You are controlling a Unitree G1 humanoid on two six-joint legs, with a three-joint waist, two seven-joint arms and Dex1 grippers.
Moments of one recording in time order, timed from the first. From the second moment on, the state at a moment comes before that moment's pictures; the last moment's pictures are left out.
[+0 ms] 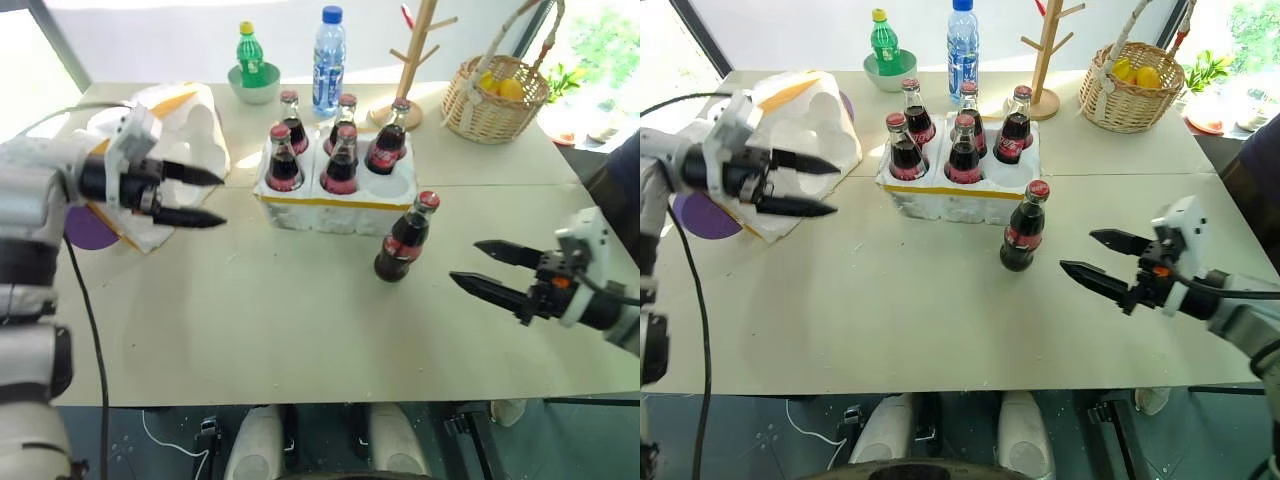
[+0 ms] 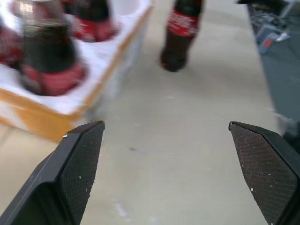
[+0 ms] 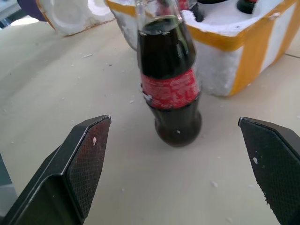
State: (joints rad) left arm -0.80 0.95 -0.06 0.16 -0.48 0.61 -1.60; right arm 0.02 -0.79 -0.47 -0.52 0.86 0.86 0.74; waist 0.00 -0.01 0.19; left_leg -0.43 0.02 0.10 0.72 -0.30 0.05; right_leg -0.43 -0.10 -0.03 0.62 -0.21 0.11
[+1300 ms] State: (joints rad) left arm -0.71 0.82 -0.01 -0.14 -0.61 0.76 -1.22; right arm -0.87 -0.58 -0.08 0.10 0.67 0.80 0.50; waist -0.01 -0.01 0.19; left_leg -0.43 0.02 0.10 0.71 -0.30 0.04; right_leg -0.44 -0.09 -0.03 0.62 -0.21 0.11
